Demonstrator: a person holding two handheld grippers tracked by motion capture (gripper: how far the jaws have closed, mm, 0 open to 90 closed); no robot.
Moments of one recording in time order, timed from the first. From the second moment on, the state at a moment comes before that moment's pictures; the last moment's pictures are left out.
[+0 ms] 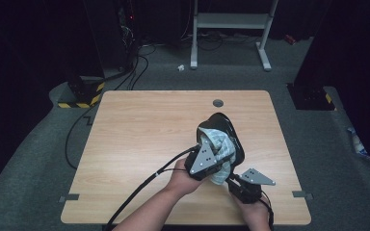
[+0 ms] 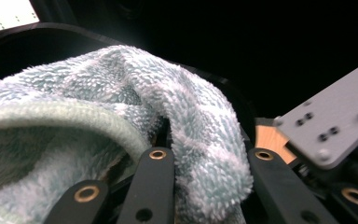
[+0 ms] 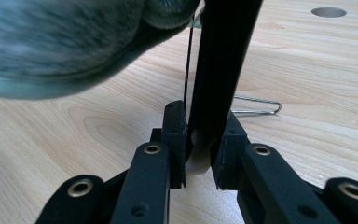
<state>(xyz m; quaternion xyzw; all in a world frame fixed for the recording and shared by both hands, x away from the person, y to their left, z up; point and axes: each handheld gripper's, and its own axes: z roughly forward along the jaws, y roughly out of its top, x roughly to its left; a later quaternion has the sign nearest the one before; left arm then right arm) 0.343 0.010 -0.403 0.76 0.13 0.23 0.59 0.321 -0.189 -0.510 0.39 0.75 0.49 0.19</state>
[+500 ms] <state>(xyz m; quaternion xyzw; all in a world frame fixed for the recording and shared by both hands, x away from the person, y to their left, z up) 0.339 0.004 -0.387 0.76 0.12 0.24 0.59 0.321 -0.189 -0.510 0.39 0.75 0.50 0.19</state>
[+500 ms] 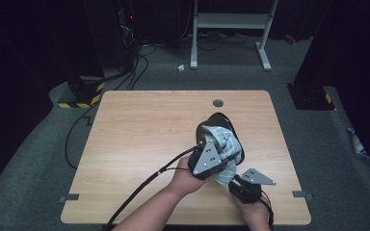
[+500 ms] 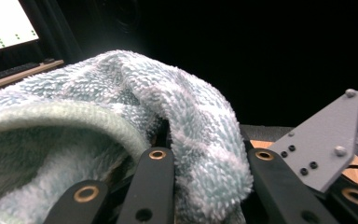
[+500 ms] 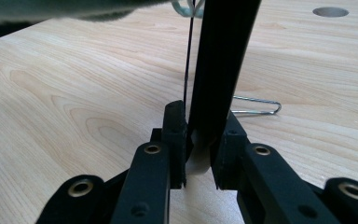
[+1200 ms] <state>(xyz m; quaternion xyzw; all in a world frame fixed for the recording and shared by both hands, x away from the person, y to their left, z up) 0.391 0.040 -0.424 0.78 0.19 0.27 0.53 0.323 -0.189 -0.510 0.40 0.75 0.50 0.19</state>
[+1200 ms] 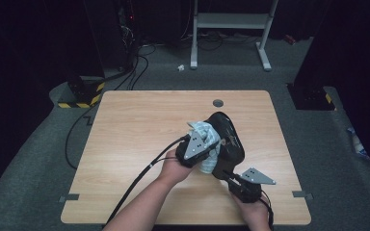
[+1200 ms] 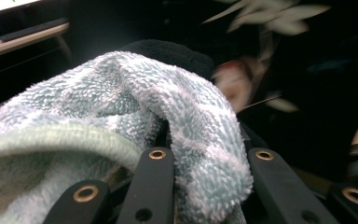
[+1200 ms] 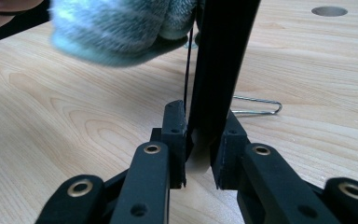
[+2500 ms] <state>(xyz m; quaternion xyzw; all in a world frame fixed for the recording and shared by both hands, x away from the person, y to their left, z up) 0.435 0.067 -0.450 0.78 0.30 0.29 0.47 0.323 -0.187 -0.511 0.39 0.75 0.49 0.19</state>
